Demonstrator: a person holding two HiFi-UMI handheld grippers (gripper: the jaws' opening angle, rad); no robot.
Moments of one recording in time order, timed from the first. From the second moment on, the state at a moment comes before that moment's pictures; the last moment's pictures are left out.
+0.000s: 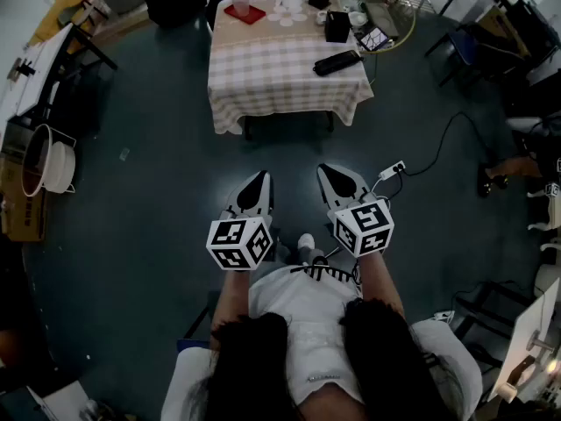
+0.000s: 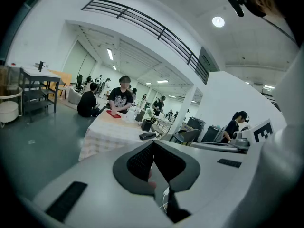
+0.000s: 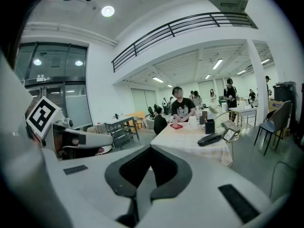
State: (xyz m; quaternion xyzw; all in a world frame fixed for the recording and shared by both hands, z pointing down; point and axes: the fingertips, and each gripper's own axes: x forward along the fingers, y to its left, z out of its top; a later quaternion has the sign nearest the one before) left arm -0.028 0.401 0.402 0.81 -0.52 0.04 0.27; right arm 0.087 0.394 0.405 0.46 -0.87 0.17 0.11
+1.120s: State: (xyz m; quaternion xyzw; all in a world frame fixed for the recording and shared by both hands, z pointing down) left arm 0.005 0.418 0.398 0.80 -0.54 0.02 0.25; right arm 0.104 0.397 0.390 0.41 -0.90 0.13 0.09
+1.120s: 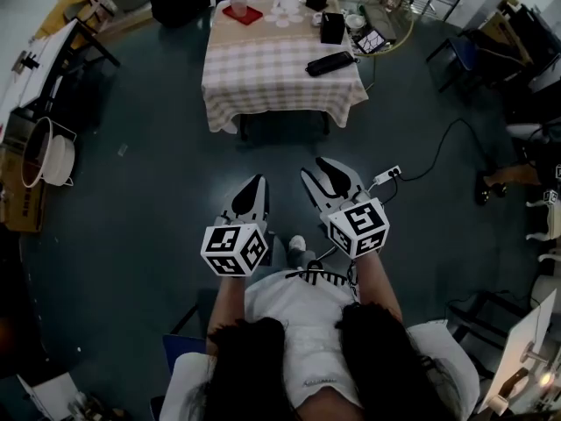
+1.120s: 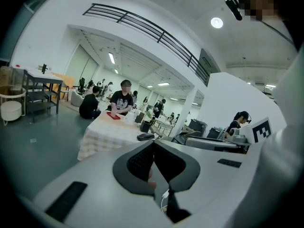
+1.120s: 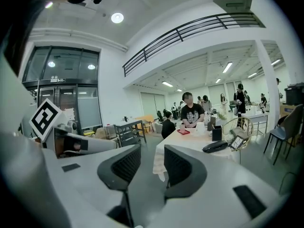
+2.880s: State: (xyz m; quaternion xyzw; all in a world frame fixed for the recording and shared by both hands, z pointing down) left arm -0.091 0.151 0.403 0.82 -0.51 0.04 0.26; right arm 0.011 0.149 0.389 0.44 -0.88 0.13 0.11
